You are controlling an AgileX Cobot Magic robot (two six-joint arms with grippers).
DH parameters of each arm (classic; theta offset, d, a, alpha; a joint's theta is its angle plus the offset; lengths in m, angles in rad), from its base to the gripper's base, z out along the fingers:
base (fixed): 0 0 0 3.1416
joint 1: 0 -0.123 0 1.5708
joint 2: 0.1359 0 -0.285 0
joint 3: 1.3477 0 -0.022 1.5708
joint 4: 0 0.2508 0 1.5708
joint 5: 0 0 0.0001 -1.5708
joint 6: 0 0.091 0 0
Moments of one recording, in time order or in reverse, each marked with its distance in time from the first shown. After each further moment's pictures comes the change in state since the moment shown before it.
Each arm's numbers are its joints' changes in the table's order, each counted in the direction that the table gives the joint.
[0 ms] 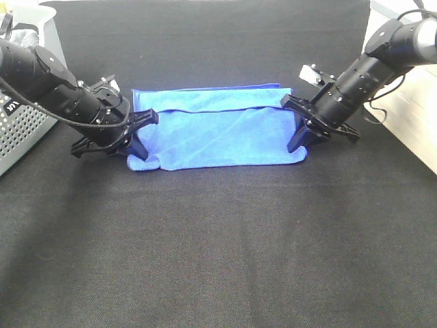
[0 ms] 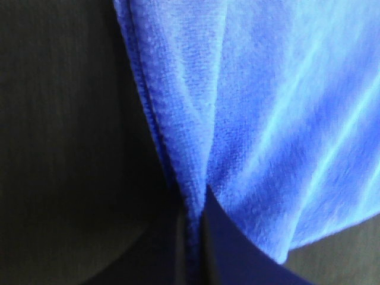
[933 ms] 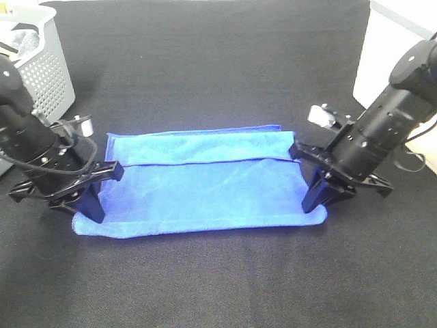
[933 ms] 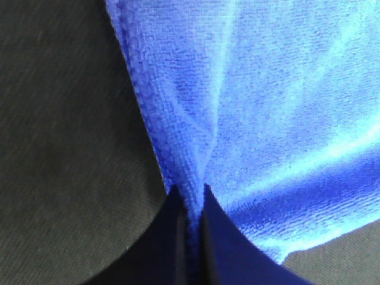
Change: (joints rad) left arm 0.008 -0.307 0.410 0.220 -0.139 -0.075; right arm -0.087 -0.389 0.668 0.004 0.165 -0.034
